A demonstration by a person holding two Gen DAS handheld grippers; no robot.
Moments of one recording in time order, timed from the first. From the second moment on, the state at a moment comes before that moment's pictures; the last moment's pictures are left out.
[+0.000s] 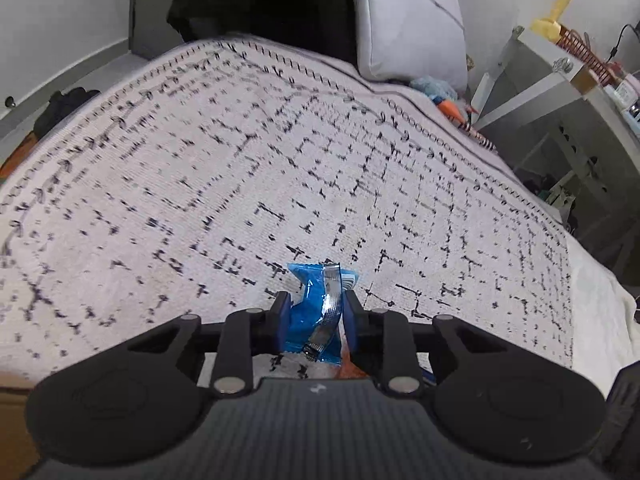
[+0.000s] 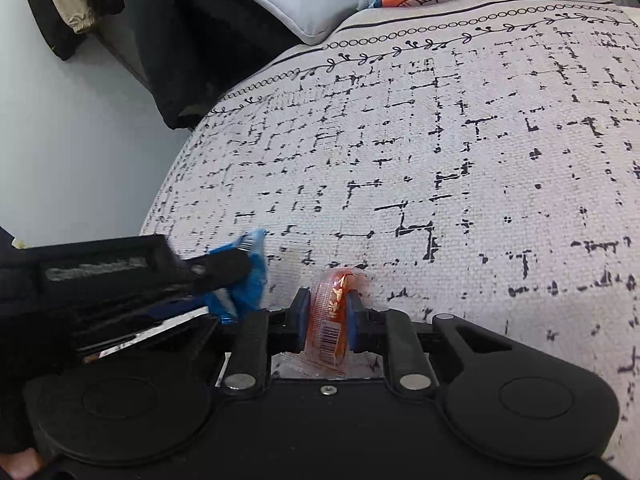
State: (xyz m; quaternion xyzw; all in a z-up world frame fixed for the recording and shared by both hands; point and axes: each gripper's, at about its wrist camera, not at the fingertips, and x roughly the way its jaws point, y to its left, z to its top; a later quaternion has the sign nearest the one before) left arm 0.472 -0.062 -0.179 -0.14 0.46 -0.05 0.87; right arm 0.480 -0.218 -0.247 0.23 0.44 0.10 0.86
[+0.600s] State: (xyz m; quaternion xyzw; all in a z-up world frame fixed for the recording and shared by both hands) left arm 0.367 -0.001 -0.078 -0.17 0.39 -0.04 0.90; right arm 0.398 -0.187 -0.145 0.17 0.36 0.12 0.91
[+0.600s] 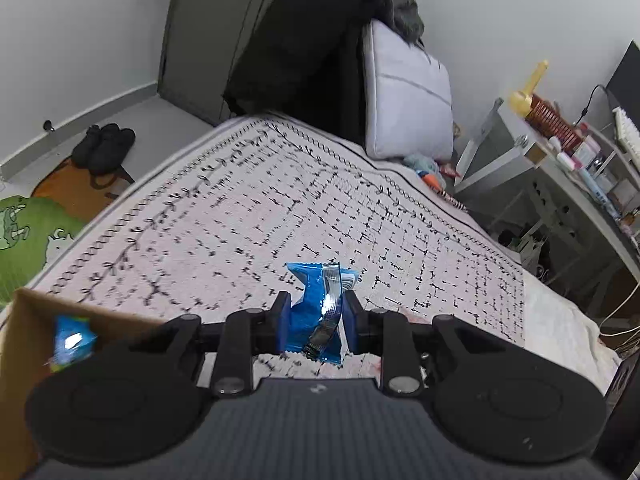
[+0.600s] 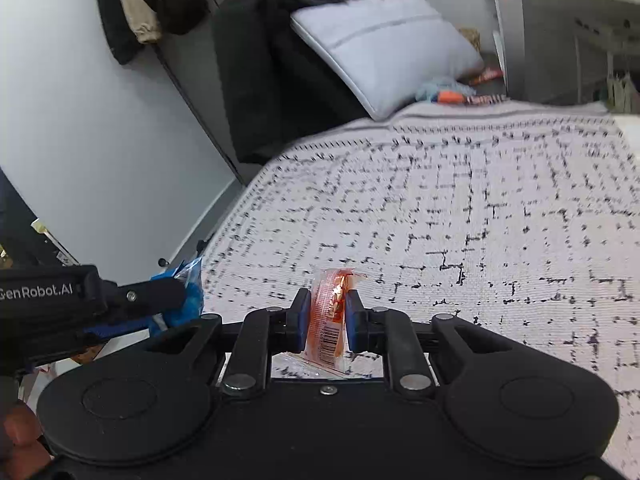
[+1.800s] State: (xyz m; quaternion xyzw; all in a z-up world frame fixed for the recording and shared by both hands) left arm 0.174 0.118 -0.024 -0.22 0.32 0.00 0.92; right arm 0.227 -0.086 -0.042 0.11 0.28 0.20 0.93
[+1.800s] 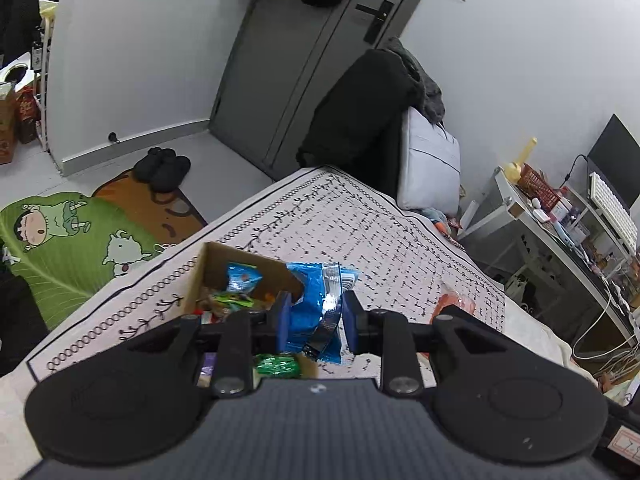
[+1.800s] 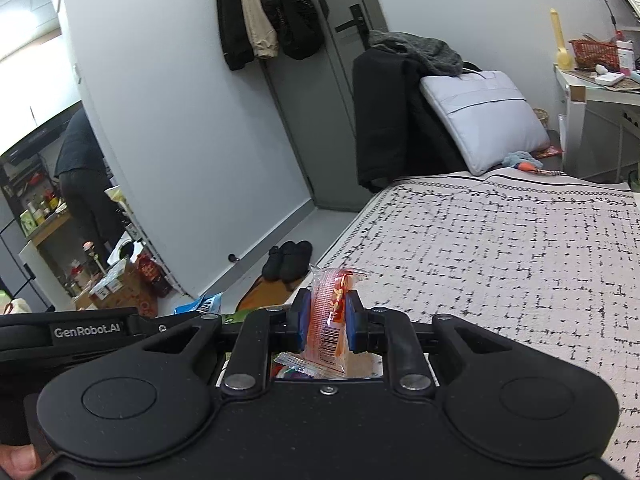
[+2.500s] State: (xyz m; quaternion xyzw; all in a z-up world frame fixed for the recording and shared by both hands) left arm 0.194 0.165 -0.074 -0.24 0.37 0.00 0.90; right arm 0.251 -0.031 -0.083 0.15 0.38 0.19 0.89
